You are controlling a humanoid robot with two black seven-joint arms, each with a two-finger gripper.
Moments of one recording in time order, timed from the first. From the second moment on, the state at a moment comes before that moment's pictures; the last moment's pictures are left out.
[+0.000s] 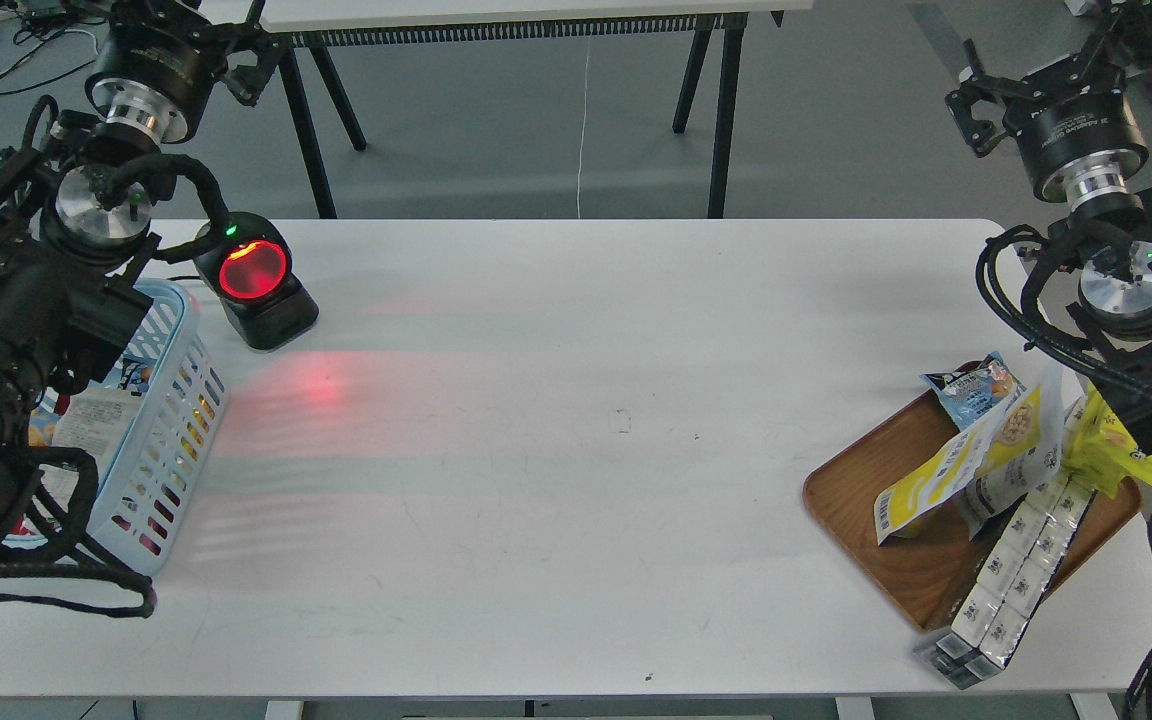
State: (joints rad) left arm -1.11 0.24 -0.71 -0.26 -0.39 -0.49 -0.16; right arm 0.94 -0.35 0.79 0.47 0.29 0.49 0.28
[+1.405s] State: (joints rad) left arm -1.10 0.28 -0.69 -0.26 -0.38 -0.49 -0.14; right arm 1.81 -0.57 -0.19 1.47 -1.17 0.49 0.42
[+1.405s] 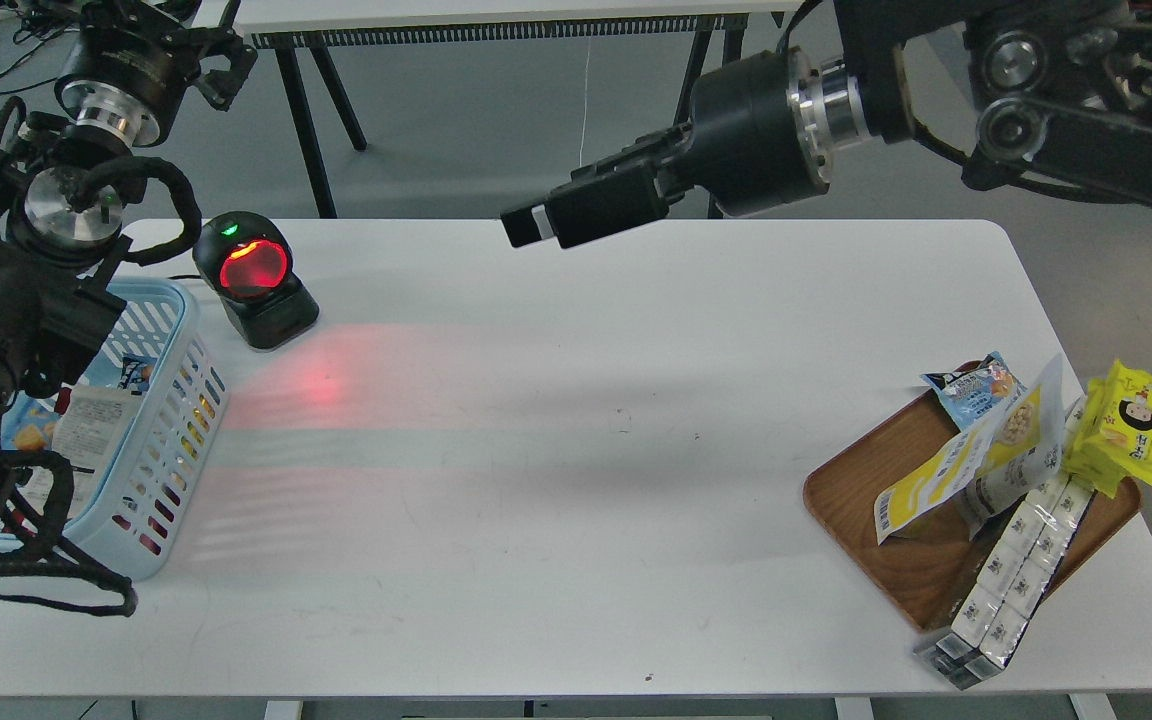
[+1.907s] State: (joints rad) left arm -1.09 0.28 -0.66 -0.25 -0.37 -0.49 -0.15; right arm 1.86 -0.68 -0.48 1.73 -1.80 0.49 0.49
